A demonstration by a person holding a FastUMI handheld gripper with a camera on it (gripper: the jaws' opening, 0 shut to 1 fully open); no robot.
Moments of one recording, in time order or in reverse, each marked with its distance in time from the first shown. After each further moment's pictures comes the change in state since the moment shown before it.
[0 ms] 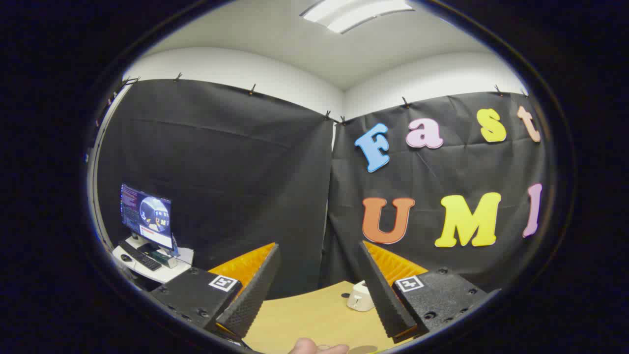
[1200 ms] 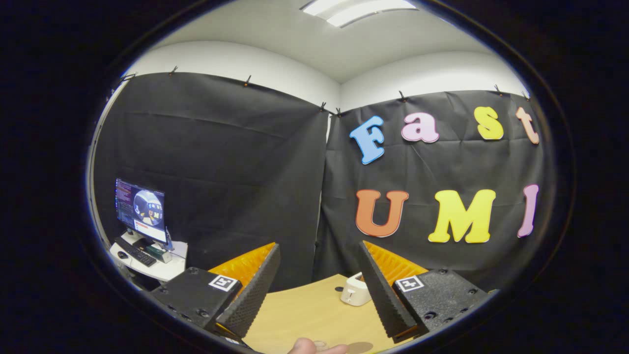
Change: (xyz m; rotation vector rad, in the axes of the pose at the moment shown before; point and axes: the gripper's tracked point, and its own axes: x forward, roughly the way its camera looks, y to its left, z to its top) arm -0.001 -0.010 -0.012 -0.016 0.060 -0.046
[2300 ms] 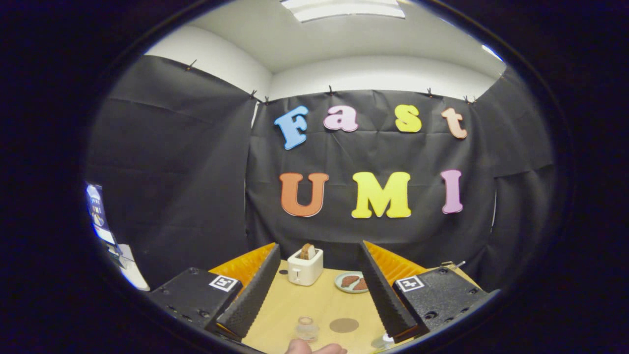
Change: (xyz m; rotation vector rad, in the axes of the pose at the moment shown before) arm -0.071 -0.012 -0.061 0.023 0.055 -0.561
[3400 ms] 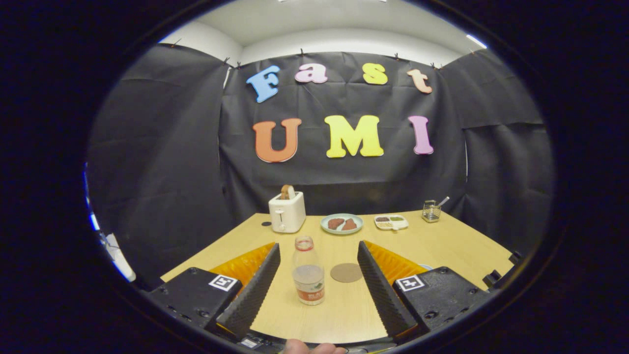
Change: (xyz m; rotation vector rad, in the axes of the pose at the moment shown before) arm -0.041 0.013 -0.205 0.068 0.218 -0.180
